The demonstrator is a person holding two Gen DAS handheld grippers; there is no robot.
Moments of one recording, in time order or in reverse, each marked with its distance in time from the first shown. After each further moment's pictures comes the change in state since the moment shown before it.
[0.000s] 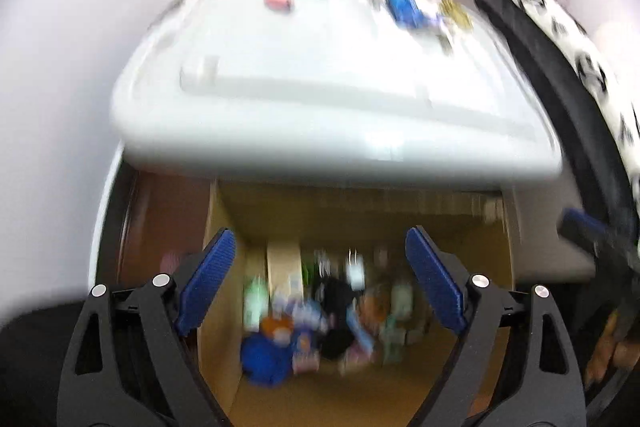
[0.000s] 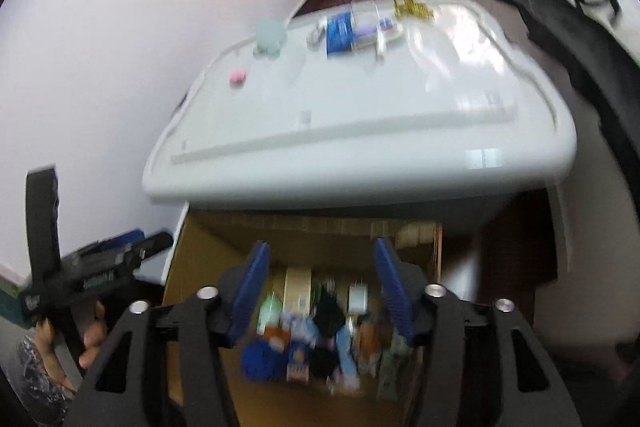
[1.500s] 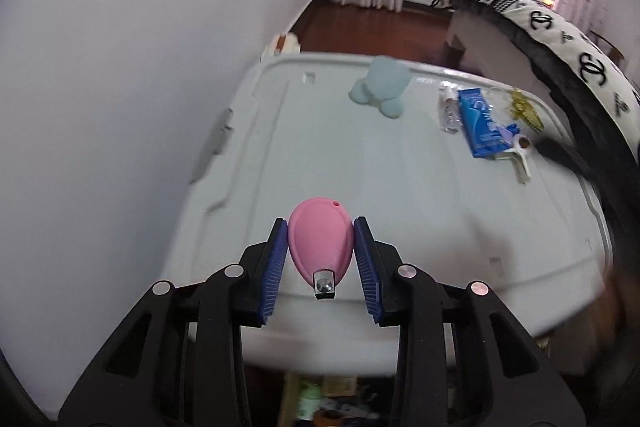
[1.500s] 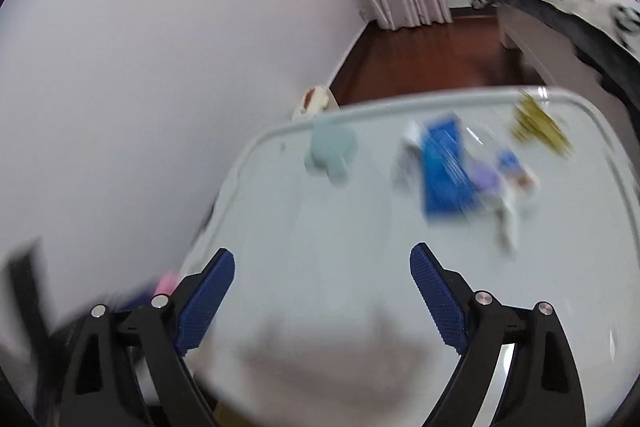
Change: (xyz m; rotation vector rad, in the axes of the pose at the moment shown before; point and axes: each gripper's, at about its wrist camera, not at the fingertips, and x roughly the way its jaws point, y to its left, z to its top) left arm -0.002 0.026 0.109 0.026 -0.184 0.187; right arm 0.139 0.069 0.210 -0.049 -0.101 0.174
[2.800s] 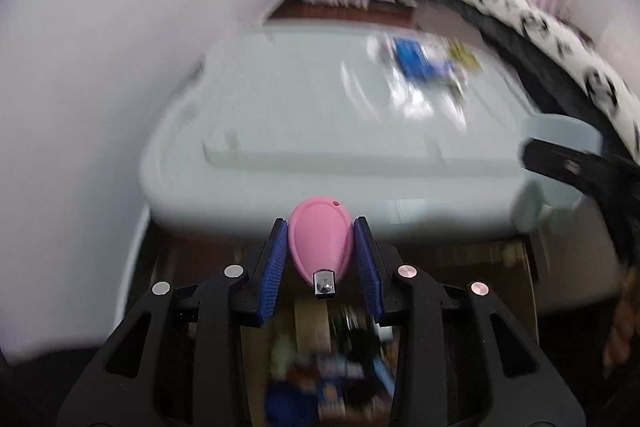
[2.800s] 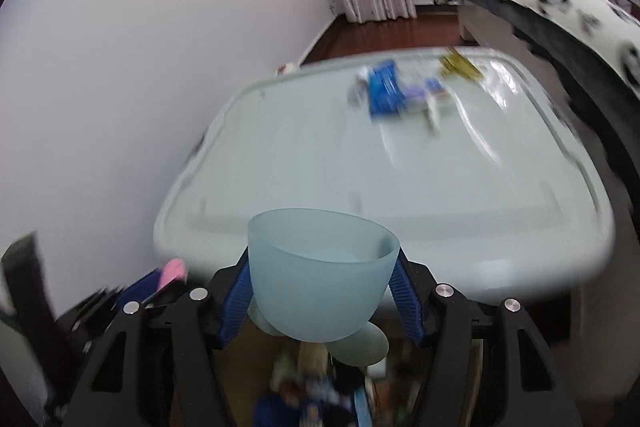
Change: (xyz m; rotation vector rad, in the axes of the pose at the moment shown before) left arm -0.042 -0.043 -0.130 0.039 0.029 -0.101; right arm -0.136 0.011 -0.170 -0.002 0.031 -0.165
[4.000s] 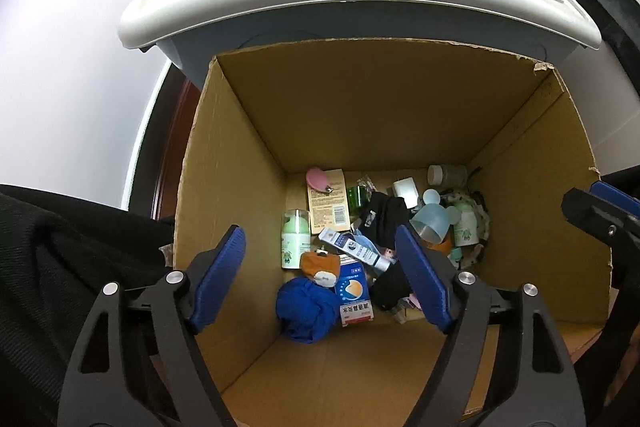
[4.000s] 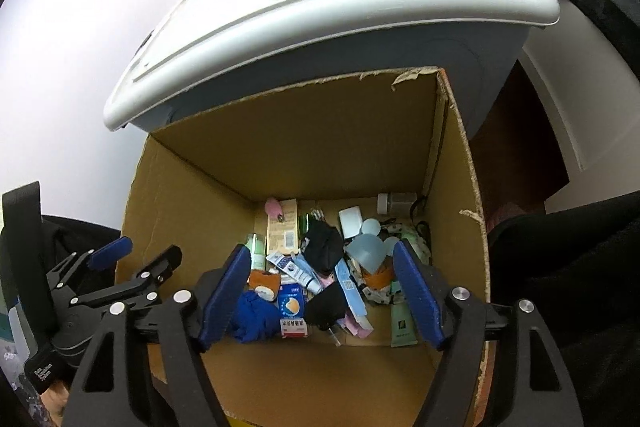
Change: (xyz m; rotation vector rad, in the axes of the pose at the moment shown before) left arm 0.035 -0.017 -0.109 0.098 0.264 0.090; right arm 0.016 -0.037 -0.155 0.156 0.205 -0.101
